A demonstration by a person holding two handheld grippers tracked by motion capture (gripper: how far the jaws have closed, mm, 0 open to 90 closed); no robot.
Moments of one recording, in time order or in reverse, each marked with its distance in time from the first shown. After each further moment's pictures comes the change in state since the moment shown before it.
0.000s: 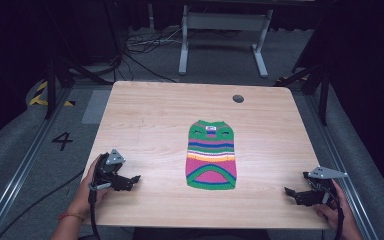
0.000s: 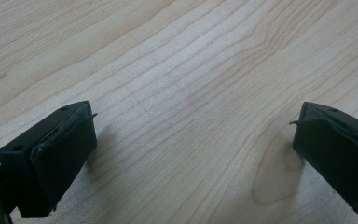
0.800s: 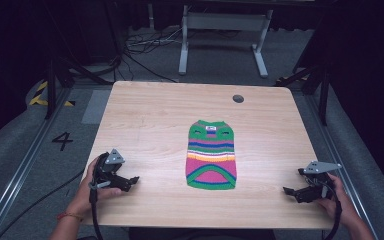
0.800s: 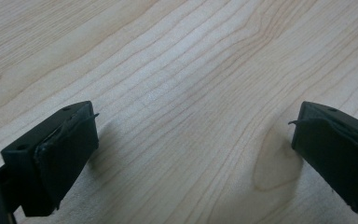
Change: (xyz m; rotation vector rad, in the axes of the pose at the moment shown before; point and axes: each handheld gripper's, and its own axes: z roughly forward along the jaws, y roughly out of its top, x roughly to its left) left arm 0.005 0.003 -0.003 0.045 -0.033 0.044; right arm -0.009 0.018 0.009 0.089 0.103 -0.116
